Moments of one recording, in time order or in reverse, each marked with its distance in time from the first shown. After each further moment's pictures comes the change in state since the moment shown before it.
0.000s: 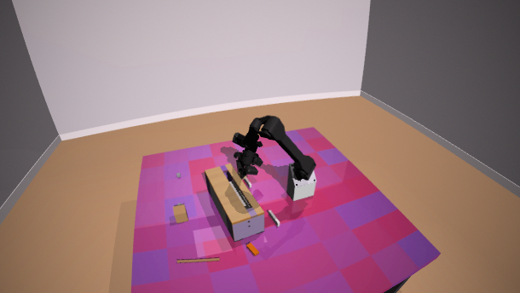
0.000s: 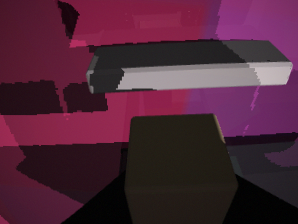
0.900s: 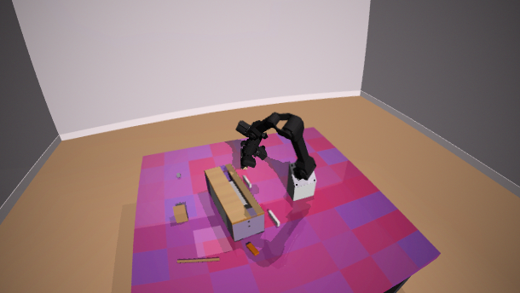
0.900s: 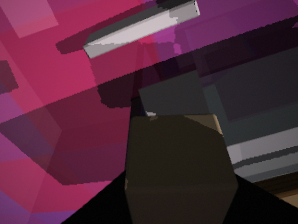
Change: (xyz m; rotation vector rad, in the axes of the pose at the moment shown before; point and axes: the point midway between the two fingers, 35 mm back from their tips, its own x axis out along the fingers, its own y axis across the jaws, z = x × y) arm -0.073 -0.024 -0.028 0.306 0.020 0.161
